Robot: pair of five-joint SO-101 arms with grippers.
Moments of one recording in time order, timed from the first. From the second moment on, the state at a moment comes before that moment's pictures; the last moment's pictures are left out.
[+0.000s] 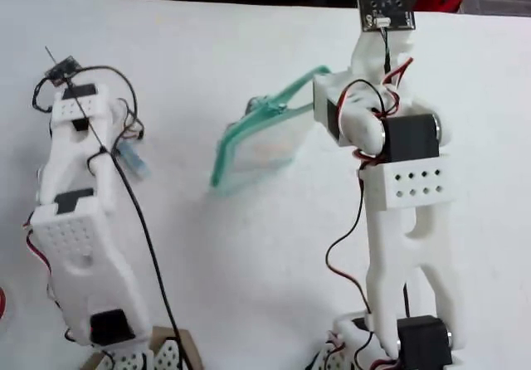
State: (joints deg) left arm -18.6 39.5 -16.2 67.2 30.5; right arm -11.1 -17.7 -3.0 74.5 -0.7
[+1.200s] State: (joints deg) left arm -2.0 16.3 -70.2 102.3 22.9; right arm -11.3 -17.7 -3.0 74.5 -0.7
